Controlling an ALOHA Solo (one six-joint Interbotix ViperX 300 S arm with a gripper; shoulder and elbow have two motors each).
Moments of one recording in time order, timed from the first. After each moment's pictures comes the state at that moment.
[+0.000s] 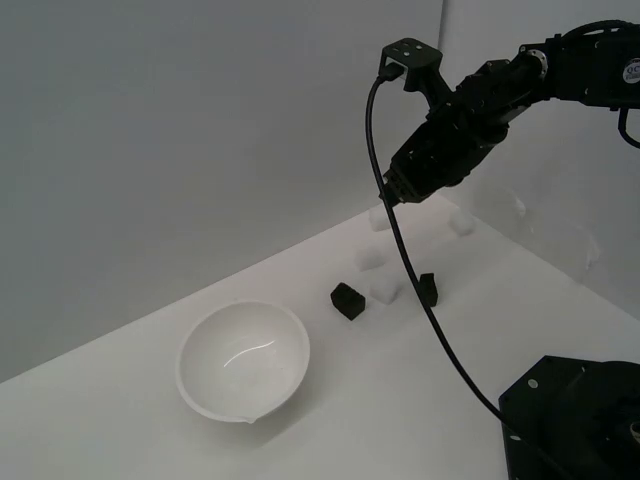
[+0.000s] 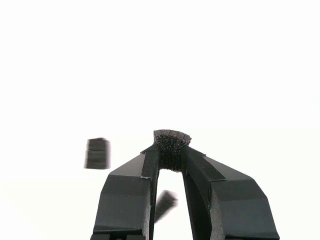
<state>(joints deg) 2.3 118.0 117.7 135.6 135.7 -10.6 36.9 15.9</state>
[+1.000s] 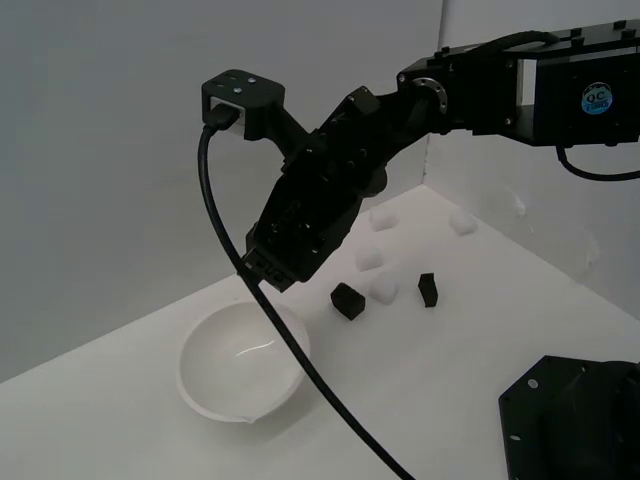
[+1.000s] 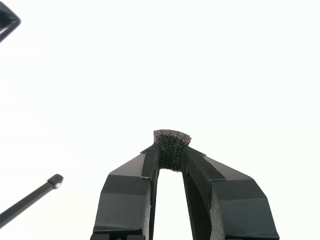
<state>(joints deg) -31.1 111.7 111.1 127.5 127.6 -11.2 35.6 5.8</state>
